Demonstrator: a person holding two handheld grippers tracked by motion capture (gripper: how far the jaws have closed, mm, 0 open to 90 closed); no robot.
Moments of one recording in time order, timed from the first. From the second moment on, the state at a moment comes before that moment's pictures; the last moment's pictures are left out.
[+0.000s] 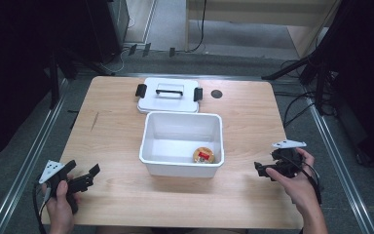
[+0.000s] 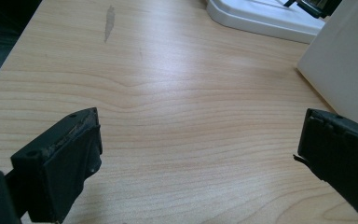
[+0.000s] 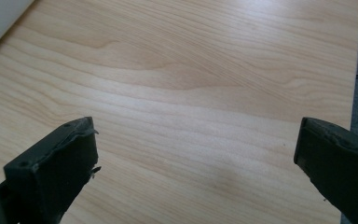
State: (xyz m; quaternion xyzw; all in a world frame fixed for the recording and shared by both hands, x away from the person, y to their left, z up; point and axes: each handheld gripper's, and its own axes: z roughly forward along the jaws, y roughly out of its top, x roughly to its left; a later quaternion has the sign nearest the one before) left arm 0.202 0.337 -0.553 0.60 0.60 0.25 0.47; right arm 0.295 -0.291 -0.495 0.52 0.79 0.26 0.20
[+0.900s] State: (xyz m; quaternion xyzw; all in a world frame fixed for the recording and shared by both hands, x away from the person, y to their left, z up) left arm 0.201 0.334 -0.553 0.61 0.58 0.26 0.47; right arm 0.221 -0.354 -0.547 0.55 0.68 0.41 0.26
